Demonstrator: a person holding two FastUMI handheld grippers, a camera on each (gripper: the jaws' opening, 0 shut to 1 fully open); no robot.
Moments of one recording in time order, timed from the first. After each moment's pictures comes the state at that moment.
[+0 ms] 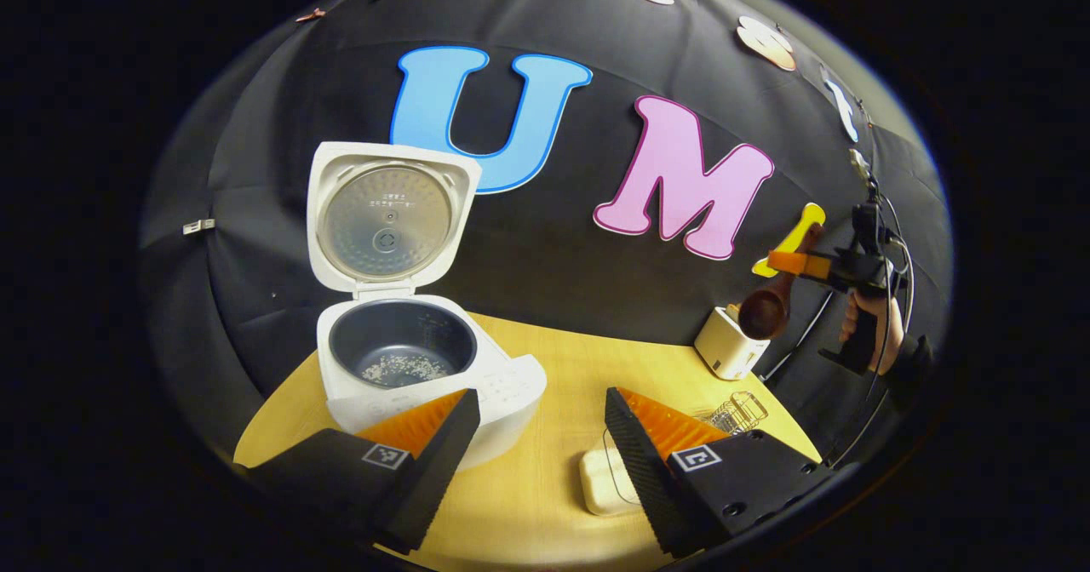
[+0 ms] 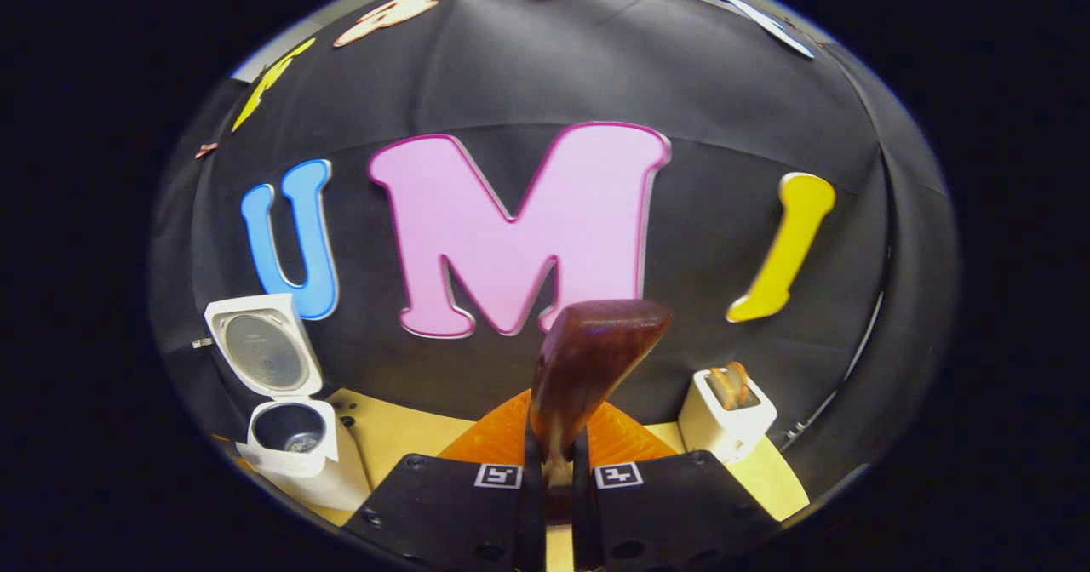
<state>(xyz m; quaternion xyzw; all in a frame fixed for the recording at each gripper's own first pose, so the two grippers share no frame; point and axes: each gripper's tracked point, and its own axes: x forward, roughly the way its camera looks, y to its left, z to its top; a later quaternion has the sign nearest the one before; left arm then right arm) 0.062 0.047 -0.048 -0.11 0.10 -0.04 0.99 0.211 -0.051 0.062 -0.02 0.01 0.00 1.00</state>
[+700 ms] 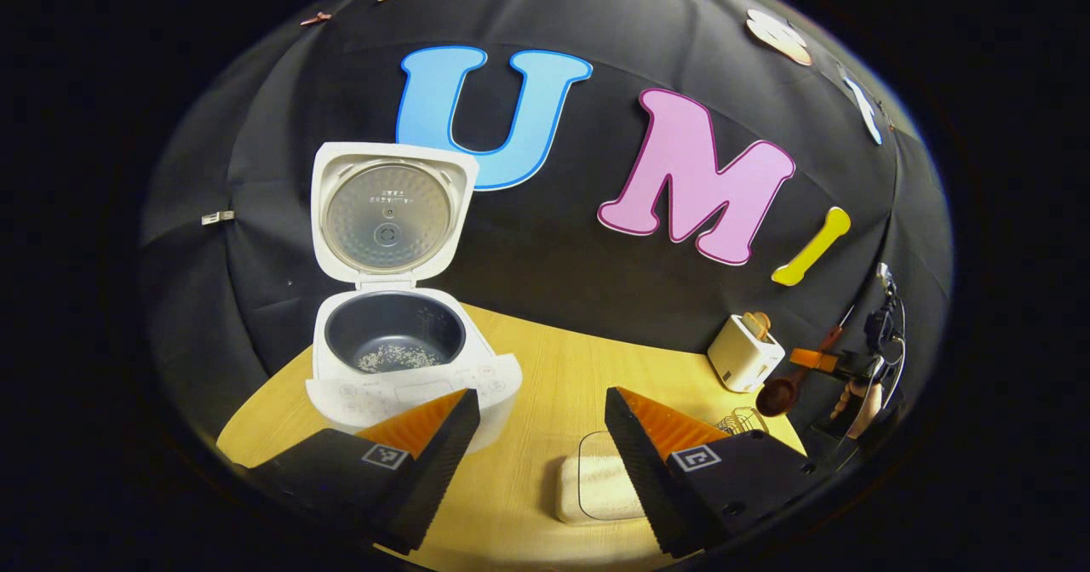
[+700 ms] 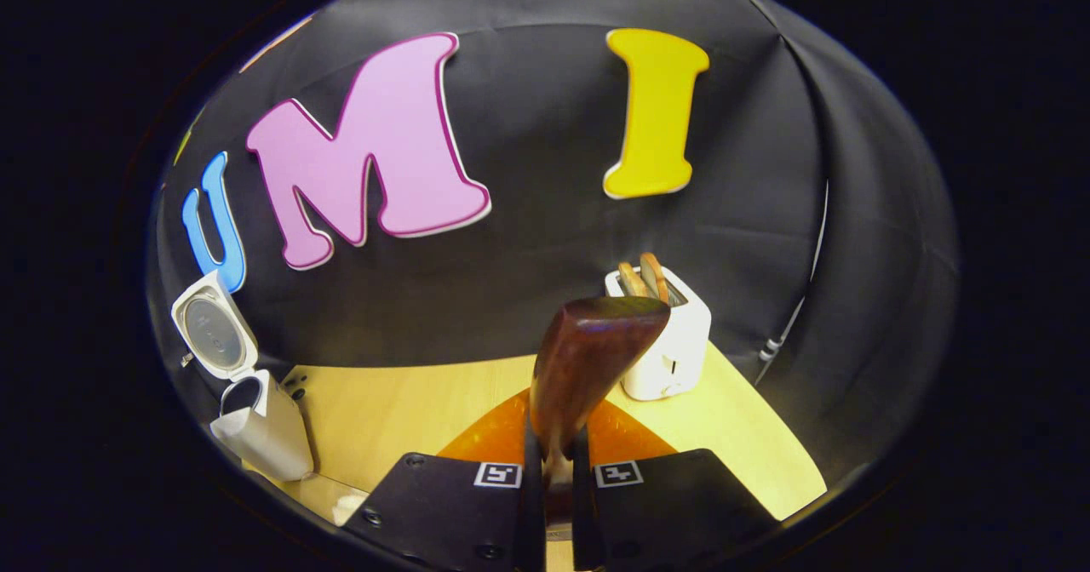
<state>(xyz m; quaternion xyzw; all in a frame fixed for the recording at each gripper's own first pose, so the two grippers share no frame) 0.063 0.012 -0.045 -0.11 0.11 0.02 0.99 0.213 -0.191 -0.078 0.06 0.13 -0.05 0.99</state>
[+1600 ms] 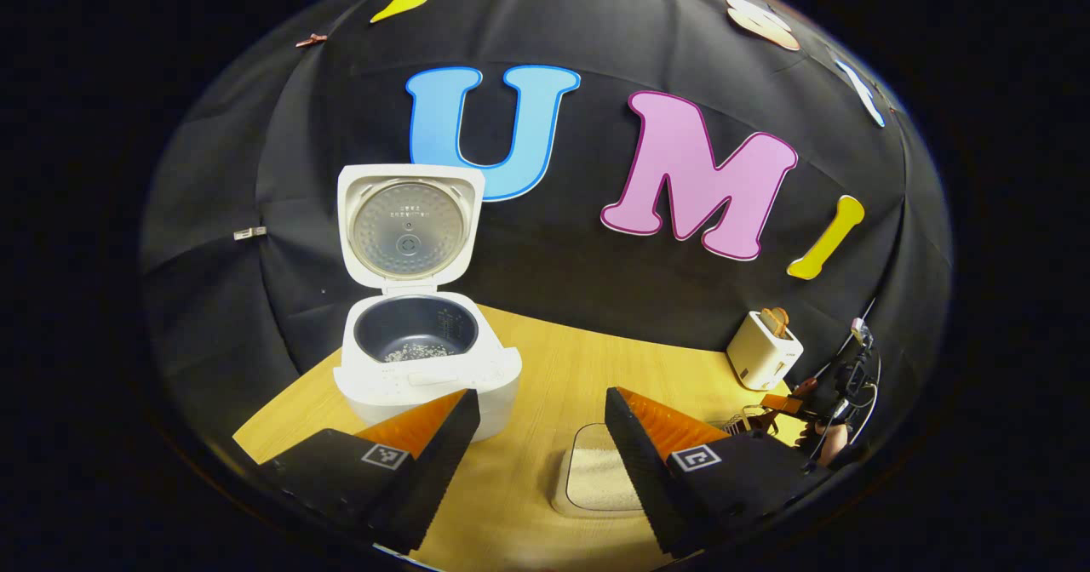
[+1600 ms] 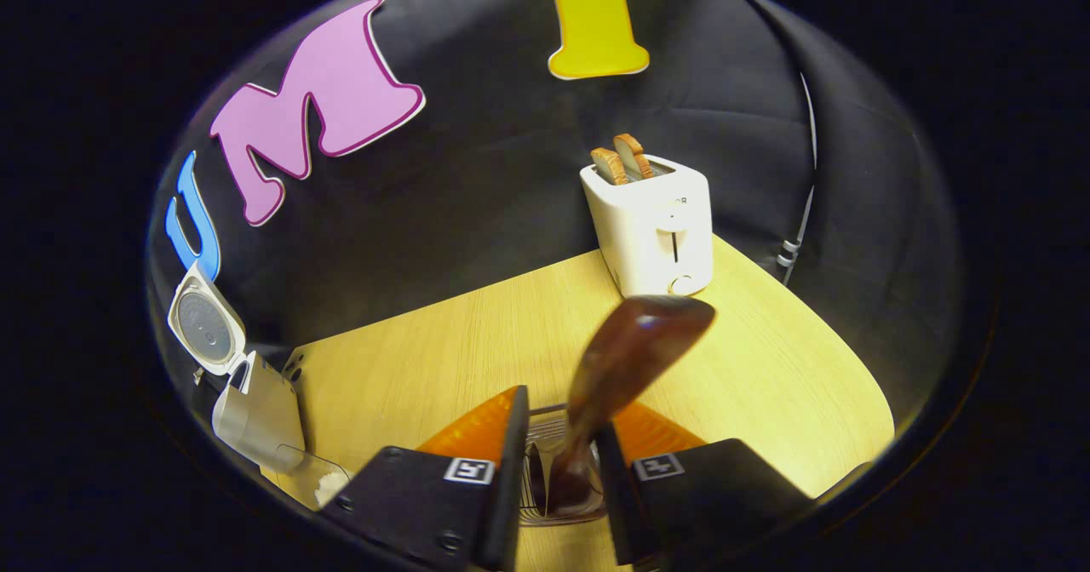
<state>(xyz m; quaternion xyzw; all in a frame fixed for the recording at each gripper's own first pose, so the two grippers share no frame) 0.038 -0.009 -0.031 -0.09 0.10 0.08 0.99 0.215 -0.210 -0.188 0.13 0.20 -0.05 0.97</state>
